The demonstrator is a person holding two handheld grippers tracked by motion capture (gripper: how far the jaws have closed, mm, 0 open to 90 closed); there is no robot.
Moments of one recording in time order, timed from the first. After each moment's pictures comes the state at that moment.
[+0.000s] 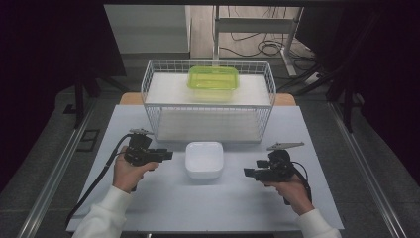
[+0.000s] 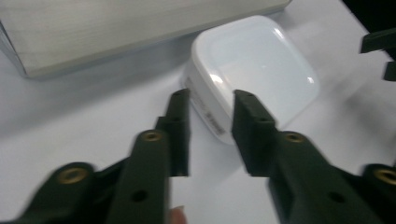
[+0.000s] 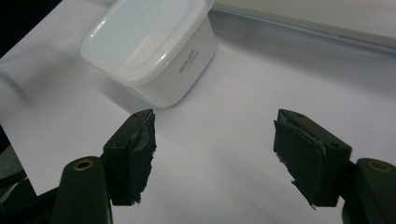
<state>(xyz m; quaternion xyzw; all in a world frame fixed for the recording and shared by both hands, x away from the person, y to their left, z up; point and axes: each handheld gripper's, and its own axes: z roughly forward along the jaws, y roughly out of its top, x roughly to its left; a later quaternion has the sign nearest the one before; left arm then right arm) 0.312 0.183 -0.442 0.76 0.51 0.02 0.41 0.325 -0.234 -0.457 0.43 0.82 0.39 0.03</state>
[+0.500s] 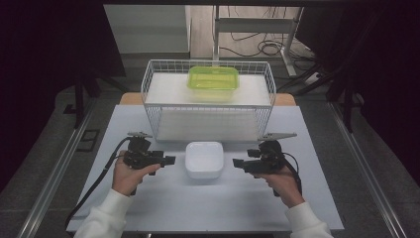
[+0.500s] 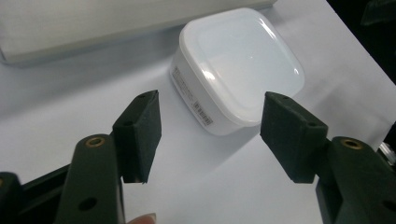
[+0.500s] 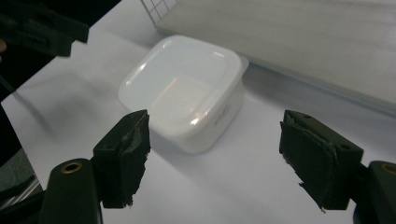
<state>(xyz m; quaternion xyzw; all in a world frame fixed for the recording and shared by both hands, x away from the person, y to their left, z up) 0.310 0.184 -0.449 0.76 0.51 0.00 0.41 0.330 -0.199 -0.424 0.40 0.81 0.43 0.05</state>
